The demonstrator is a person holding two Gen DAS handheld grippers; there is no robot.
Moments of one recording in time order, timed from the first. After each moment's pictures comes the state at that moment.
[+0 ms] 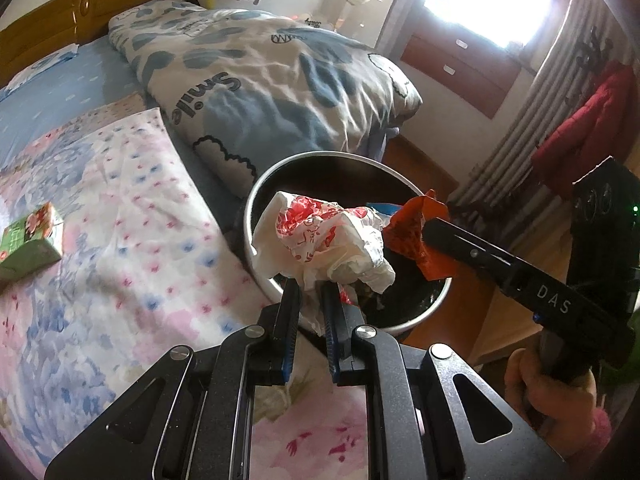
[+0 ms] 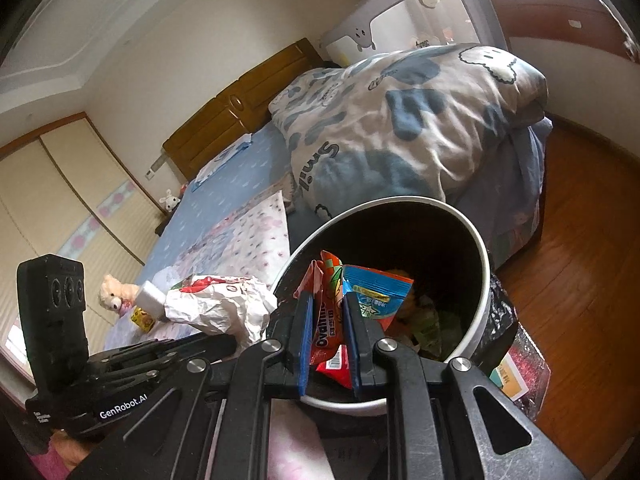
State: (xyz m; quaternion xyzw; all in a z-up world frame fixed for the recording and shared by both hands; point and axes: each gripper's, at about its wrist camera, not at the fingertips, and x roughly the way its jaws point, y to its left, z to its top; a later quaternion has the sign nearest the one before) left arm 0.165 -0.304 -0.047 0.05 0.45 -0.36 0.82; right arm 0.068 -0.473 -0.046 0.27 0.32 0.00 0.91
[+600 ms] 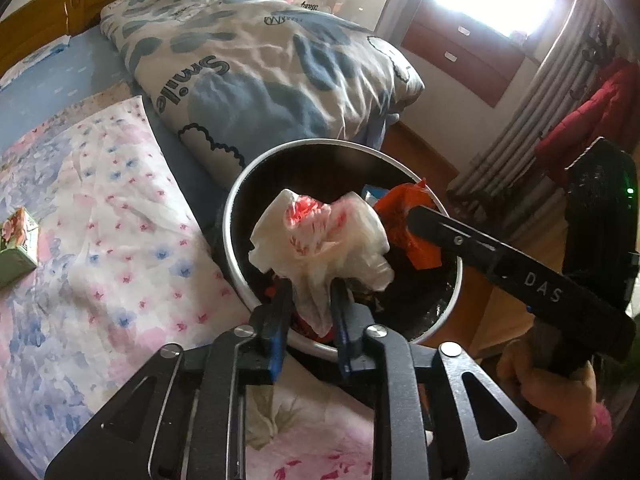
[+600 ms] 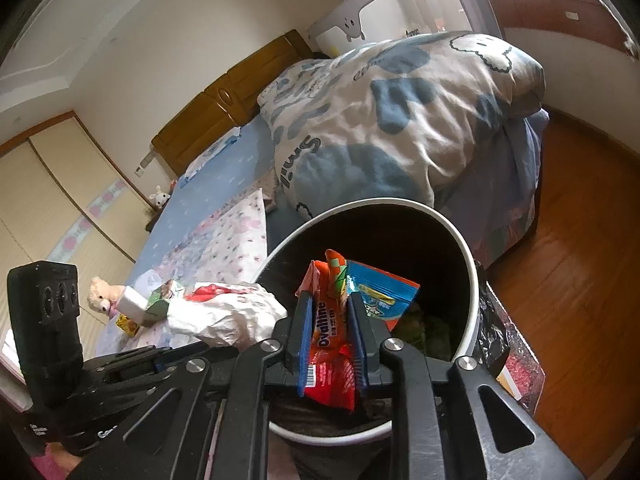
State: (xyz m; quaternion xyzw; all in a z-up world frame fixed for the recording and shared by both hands) left arm 0.179 -0.327 -0.062 0.06 0.47 -0.36 0.80; right arm 0.092 -0.493 -0.060 0.27 0.34 -0.01 0.90
